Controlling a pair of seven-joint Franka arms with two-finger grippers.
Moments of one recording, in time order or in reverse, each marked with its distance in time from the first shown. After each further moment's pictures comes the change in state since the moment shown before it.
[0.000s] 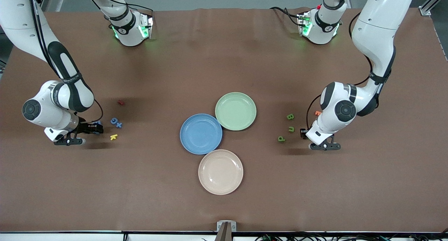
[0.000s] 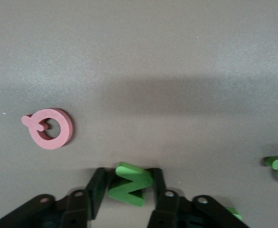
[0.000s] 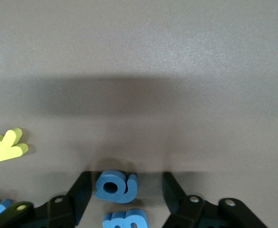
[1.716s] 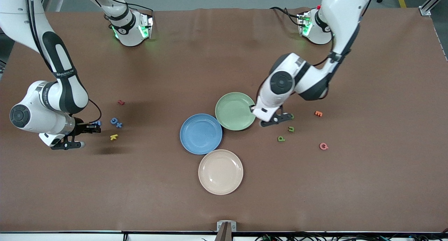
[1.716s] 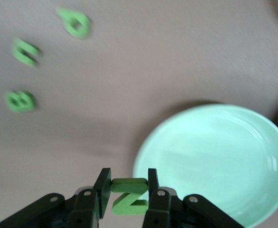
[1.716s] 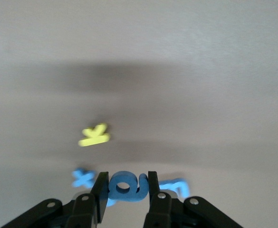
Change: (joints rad) left arm -0.195 -0.057 -0.274 0.151 0.000 -0.344 -0.736; right arm 0.082 -0.088 0.016 0.134 0.002 -0.317 0.100
